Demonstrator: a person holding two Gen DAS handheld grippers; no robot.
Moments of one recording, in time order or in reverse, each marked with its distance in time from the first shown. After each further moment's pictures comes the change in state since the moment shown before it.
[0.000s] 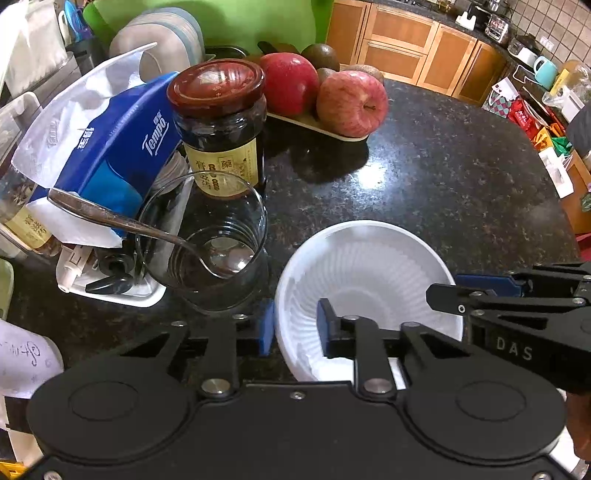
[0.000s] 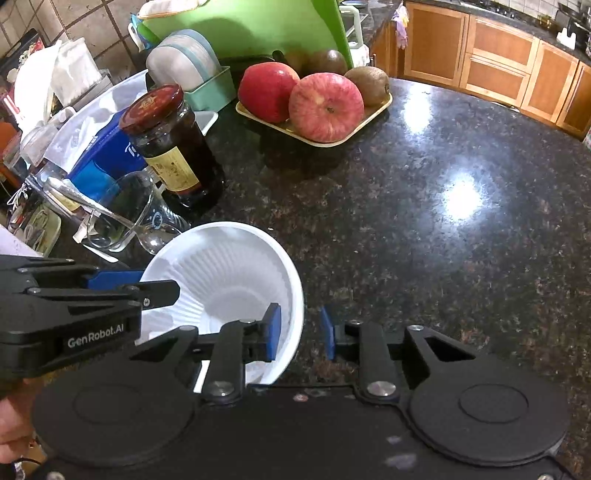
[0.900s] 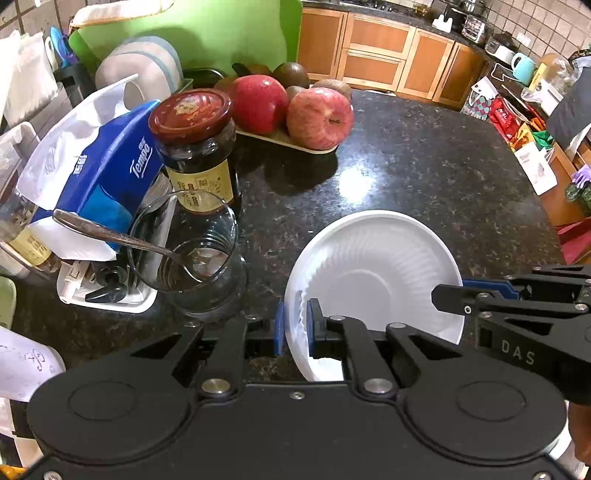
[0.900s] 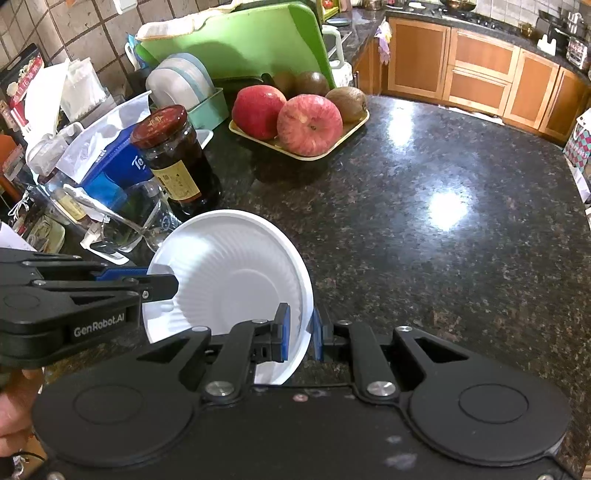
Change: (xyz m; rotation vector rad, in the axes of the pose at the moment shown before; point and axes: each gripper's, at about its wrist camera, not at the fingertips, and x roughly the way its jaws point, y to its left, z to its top) left arm -0.025 -0.017 -0.003 0.063 -0.045 -0.029; right arm -0.046 0.001 -0.022 0.027 -0.071 -0.045
